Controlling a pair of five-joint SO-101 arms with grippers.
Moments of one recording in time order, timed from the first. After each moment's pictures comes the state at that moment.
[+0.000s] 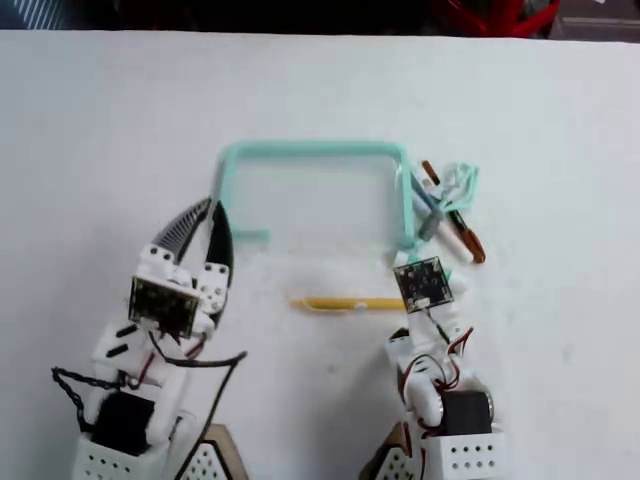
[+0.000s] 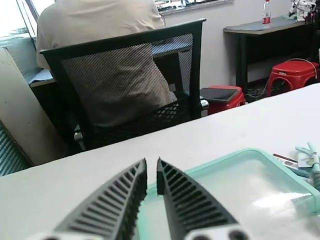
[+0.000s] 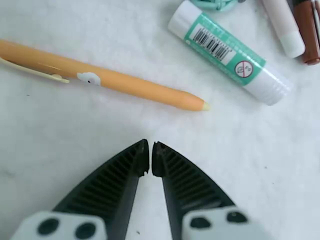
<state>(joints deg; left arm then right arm) 10.6 -104.2 83.4 35.6 -10.3 -7.6 -102.6 96.4 72.2 14.1</state>
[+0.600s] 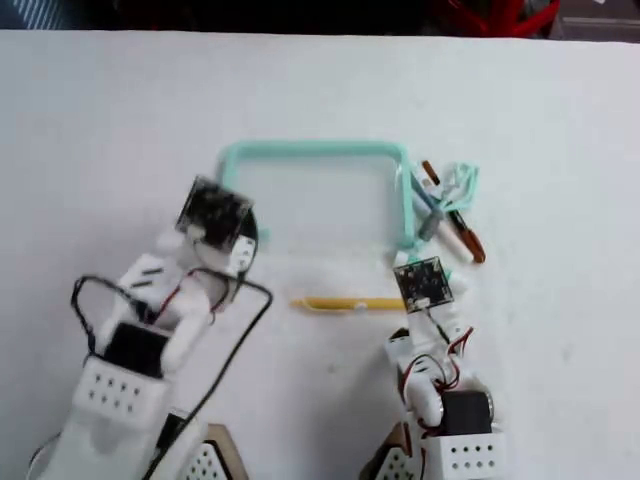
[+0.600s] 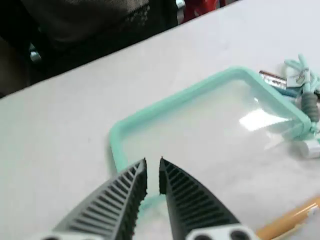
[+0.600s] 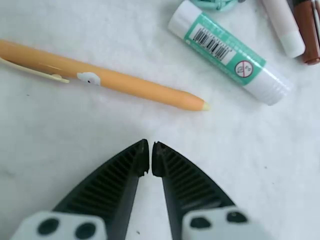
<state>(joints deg) 12.7 -58.9 60.7 40.4 -11.9 -7.6 -102.6 96.4 72.2 14.1</state>
